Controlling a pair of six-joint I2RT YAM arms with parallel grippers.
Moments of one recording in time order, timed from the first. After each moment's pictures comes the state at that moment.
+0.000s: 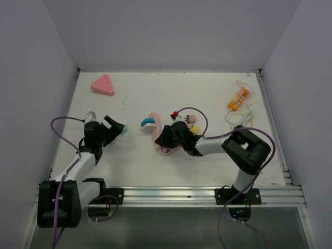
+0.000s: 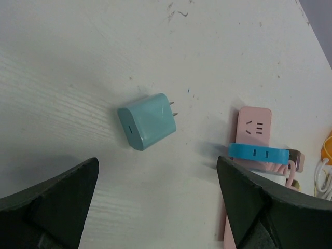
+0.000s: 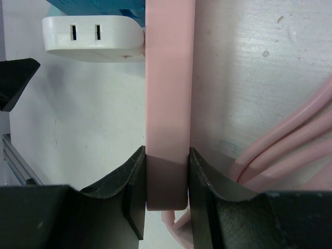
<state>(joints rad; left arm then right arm) 0.02 1.06 0.33 0.16 0.11 -0.76 0.86 1.77 0.76 0.40 0.01 0.89</state>
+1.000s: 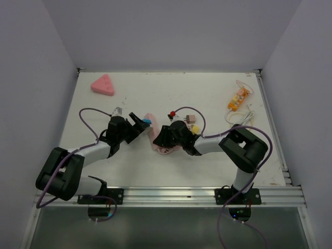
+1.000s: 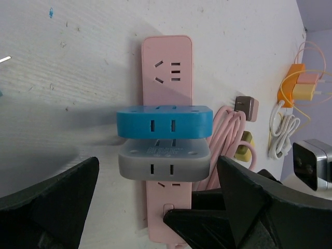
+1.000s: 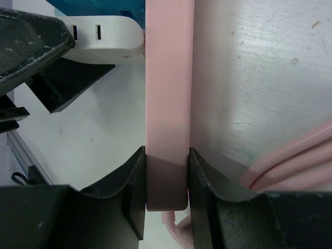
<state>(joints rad) -0.35 1.34 0.44 0.33 0.10 -0.99 0.86 1.80 0.77 0.44 -0.07 0.84</state>
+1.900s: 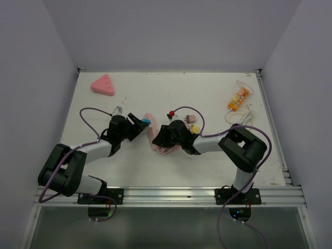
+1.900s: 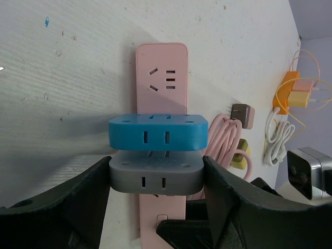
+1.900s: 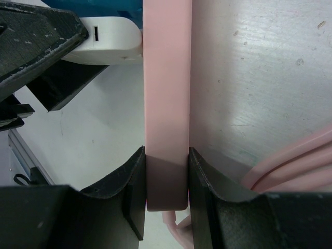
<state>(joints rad) -0.35 1.40 0.46 0.38 0.09 -1.02 0.86 1.81 0.79 0.41 -0.07 0.85</state>
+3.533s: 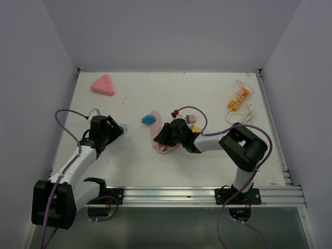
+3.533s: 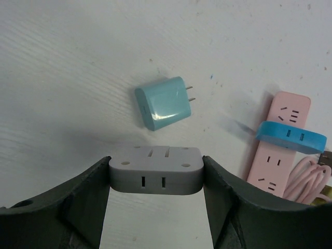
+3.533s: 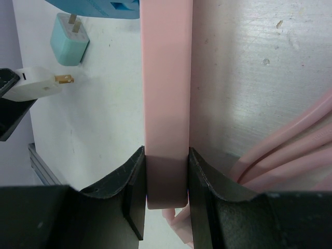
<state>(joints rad) -0.12 1.07 0.51 -0.19 -0.07 -0.78 0.82 1.82 0.80 0.38 -0.04 0.98</state>
